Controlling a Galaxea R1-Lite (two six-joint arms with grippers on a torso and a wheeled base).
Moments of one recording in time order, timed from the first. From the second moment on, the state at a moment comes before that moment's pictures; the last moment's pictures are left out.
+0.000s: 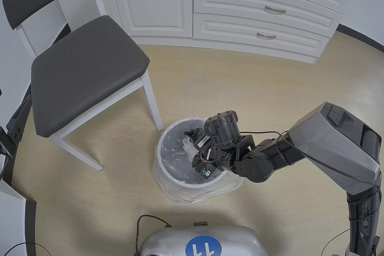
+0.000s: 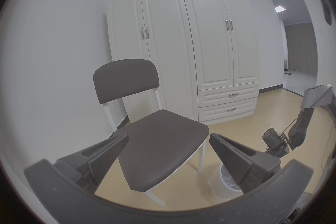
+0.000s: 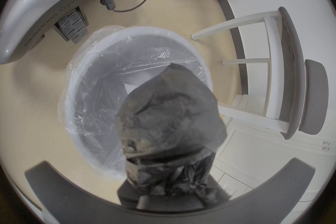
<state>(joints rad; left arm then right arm) -0.19 0.85 -0.37 -0.71 0.15 0.20 0.70 2.34 -1.38 -0.42 -0.26 -1.99</state>
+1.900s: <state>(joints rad) -0.18 0.84 -0.38 -0.71 0.15 0.19 0.72 2.29 -1.40 -0.31 -0.26 -1.97</state>
